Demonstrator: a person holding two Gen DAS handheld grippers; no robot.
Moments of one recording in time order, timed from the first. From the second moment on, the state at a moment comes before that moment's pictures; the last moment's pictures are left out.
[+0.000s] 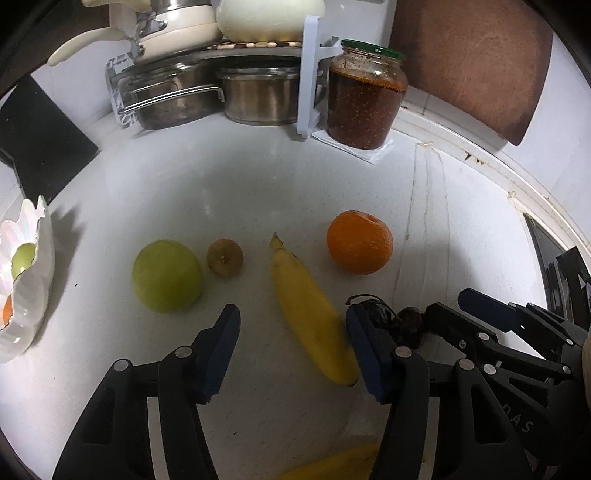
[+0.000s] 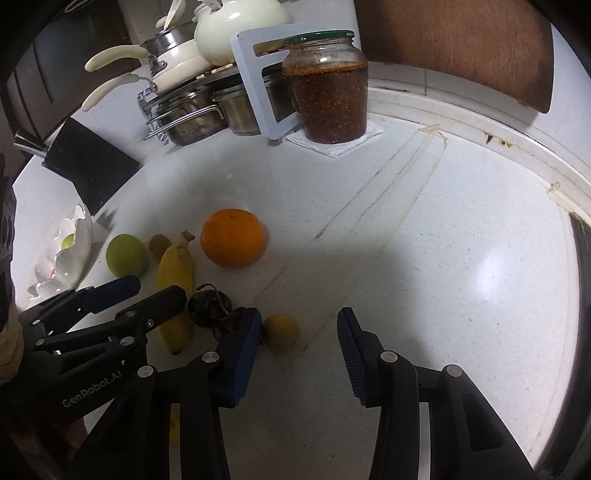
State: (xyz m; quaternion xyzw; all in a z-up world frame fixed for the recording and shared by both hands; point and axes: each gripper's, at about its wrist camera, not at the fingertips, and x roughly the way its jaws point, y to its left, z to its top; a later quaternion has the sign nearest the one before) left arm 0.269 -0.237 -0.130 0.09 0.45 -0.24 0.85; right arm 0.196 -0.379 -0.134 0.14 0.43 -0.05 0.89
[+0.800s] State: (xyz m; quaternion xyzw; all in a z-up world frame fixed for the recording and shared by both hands) left arm 0.257 -0.236 -0.127 0.10 0.45 -0.27 0.85; right arm 0.186 -0.380 -0.132 0.16 0.43 -0.05 0.89
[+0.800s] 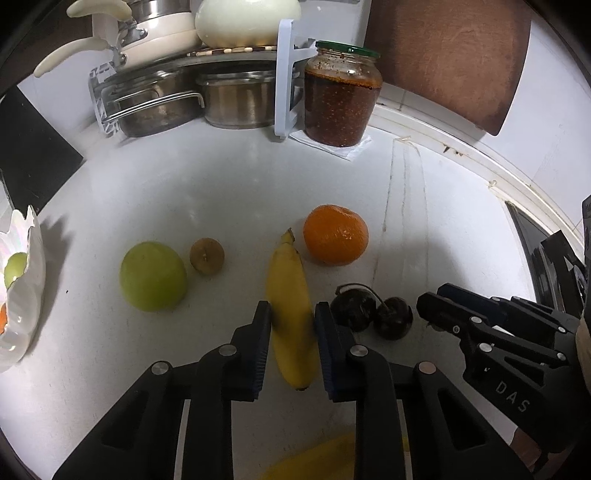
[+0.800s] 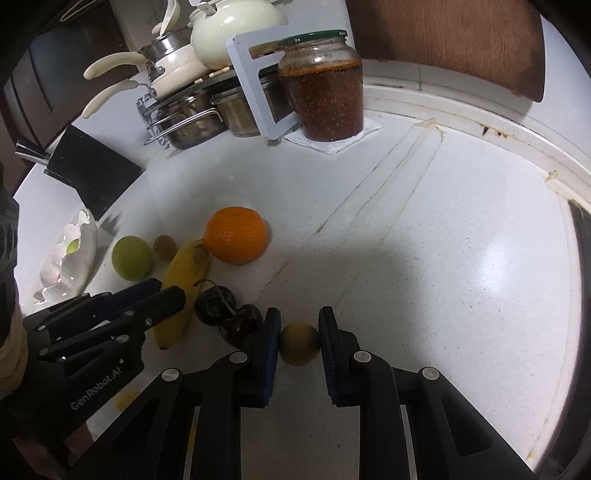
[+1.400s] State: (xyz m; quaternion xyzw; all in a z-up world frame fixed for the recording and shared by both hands) left arm 0.260 -0.251 -0.137 0.14 0.46 -0.28 0.83; right arm 0.181 -0.377 -0.129 0.16 0.43 -0.05 0.89
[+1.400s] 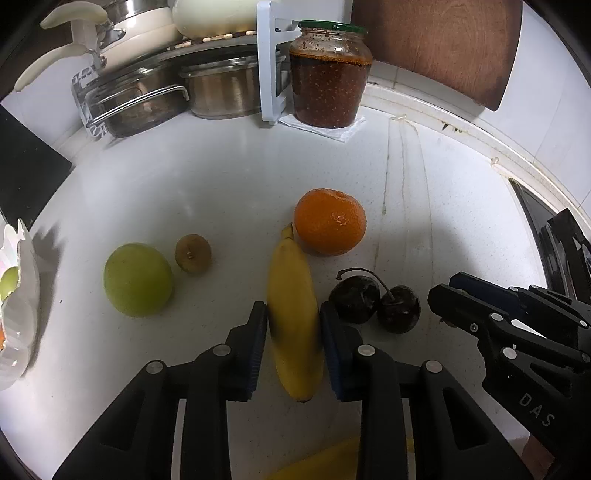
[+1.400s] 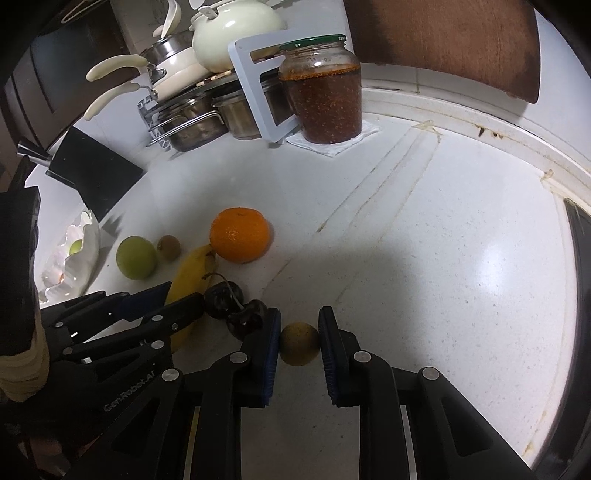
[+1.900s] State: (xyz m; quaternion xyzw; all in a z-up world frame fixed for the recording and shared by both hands) left arm 0.241 -0.228 -0.109 0.11 0.42 -0.27 0.86; right arm 0.171 -0.370 -0.110 0.15 0.40 -0.05 0.90
